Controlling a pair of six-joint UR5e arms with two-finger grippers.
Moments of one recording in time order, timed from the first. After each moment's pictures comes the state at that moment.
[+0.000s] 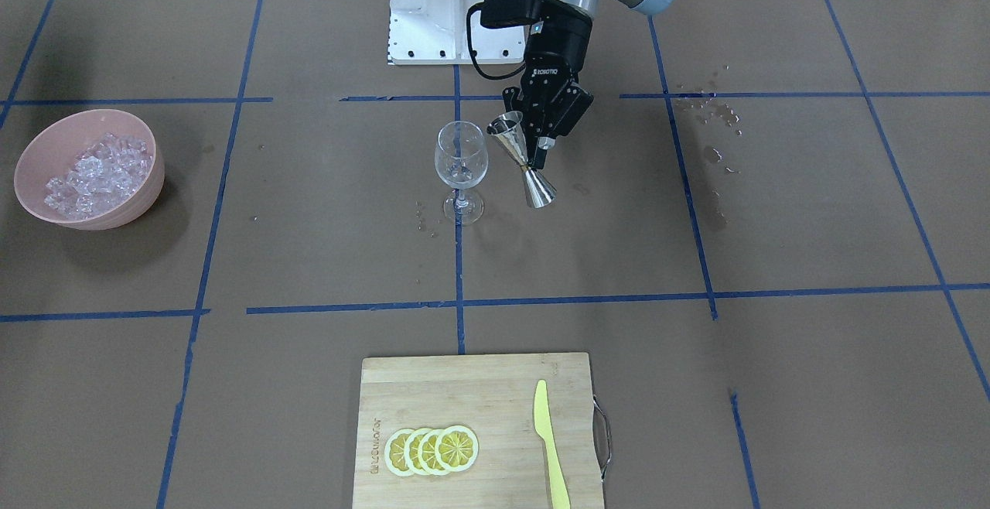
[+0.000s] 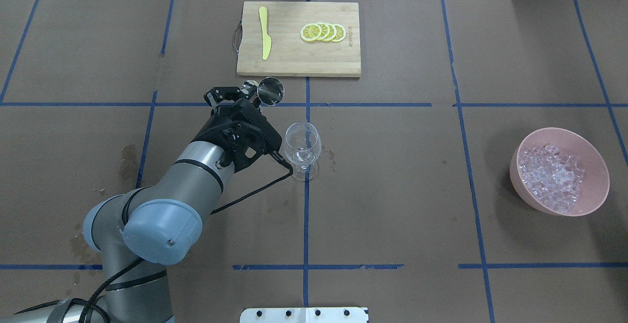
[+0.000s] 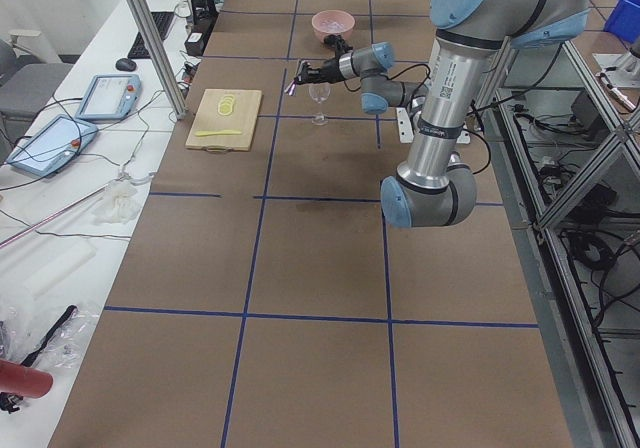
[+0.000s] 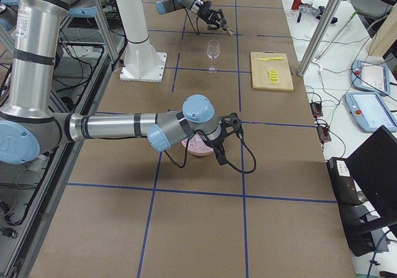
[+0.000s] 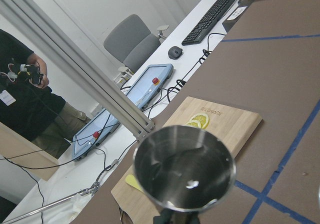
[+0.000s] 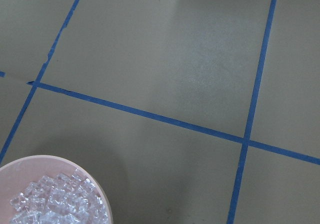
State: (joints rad) left arm -0.30 -2.04 -1.90 -2.14 -0.82 -0.10; right arm 1.49 -1.78 1.85 -1.11 2.38 0.17
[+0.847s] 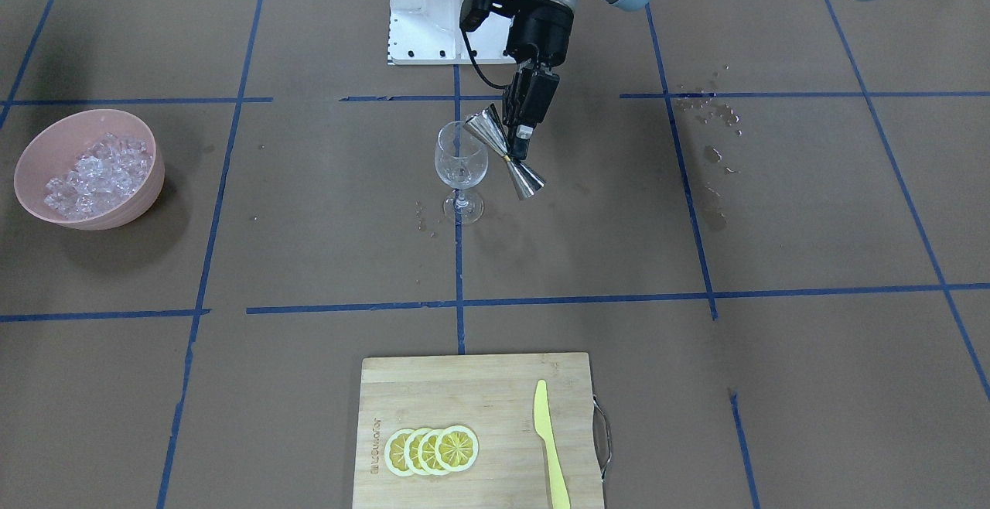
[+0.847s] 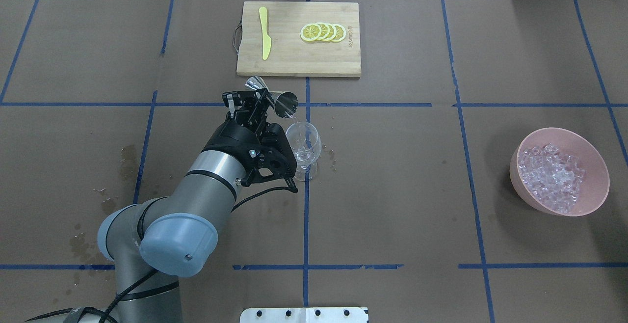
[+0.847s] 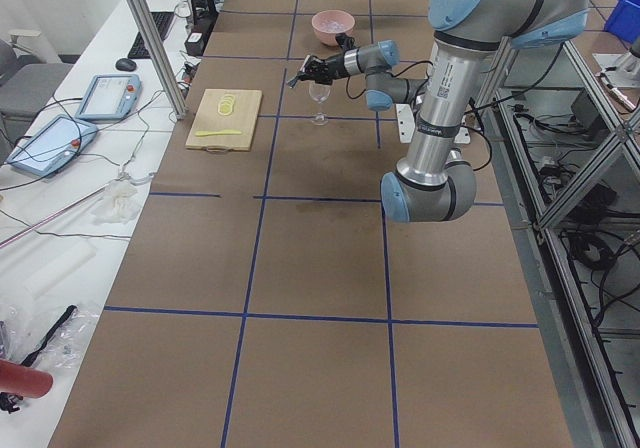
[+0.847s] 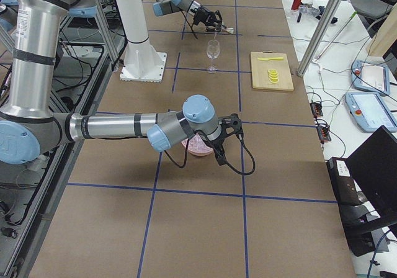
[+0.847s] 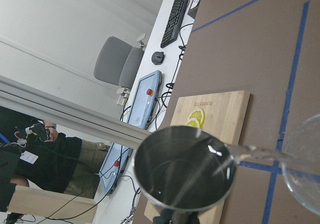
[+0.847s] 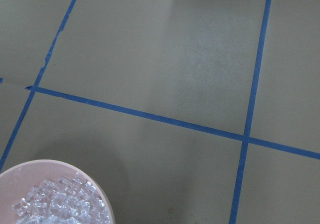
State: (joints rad) left arm -0.27 -2.08 -1.88 -2.13 -0.75 0.35; right arm 1.49 -1.78 1.85 -1.11 2.38 0.21
